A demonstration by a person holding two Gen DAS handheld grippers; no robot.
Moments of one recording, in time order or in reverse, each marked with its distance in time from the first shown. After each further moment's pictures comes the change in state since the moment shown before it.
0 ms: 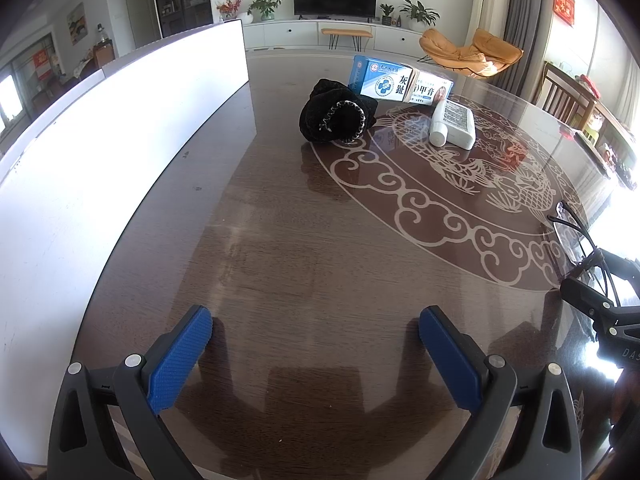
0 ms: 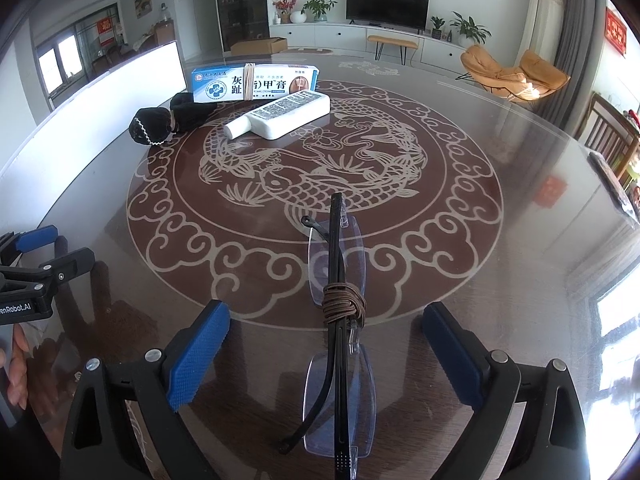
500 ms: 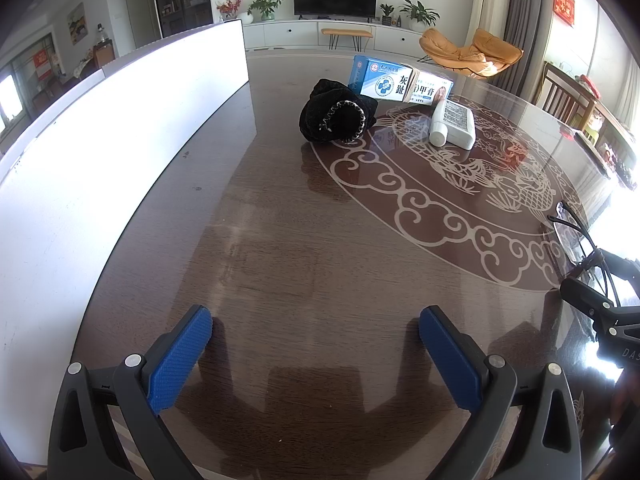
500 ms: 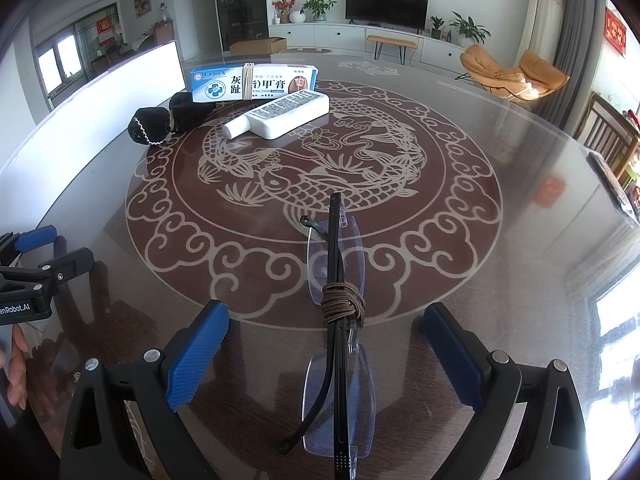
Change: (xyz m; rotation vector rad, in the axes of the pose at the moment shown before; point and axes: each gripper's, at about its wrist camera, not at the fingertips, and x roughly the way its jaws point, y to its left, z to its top) left arm 0.000 0.000 0.000 0.000 0.000 0.000; right arm 0.001 0.001 0.000 0.000 0.001 -0.003
